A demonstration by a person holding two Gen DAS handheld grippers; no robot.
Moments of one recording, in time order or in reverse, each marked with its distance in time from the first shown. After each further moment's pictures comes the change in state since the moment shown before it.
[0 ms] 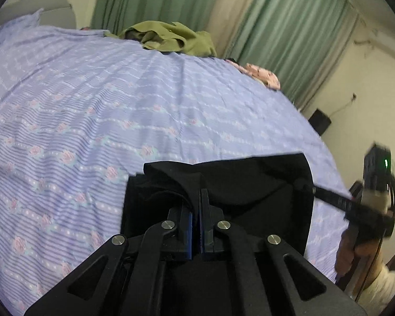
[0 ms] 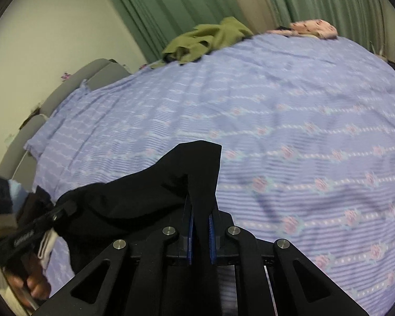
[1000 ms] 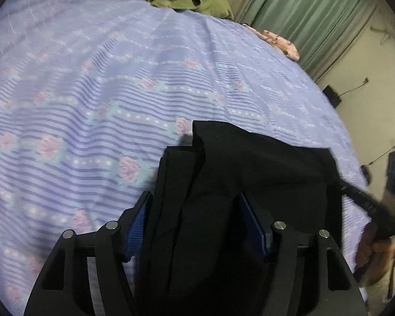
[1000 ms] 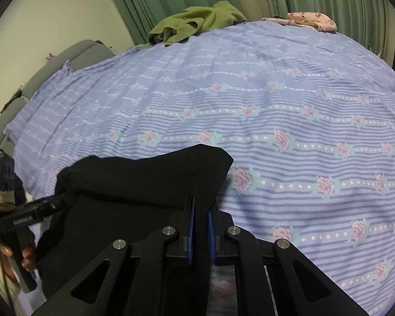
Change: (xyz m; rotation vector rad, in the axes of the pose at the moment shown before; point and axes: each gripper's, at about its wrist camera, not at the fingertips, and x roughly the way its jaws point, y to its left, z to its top) left arm 0.092 0.075 0.019 -0.046 0.218 -0.017; right arm 0.056 -0.018 -0.005 -0.059 0.072 -0.089
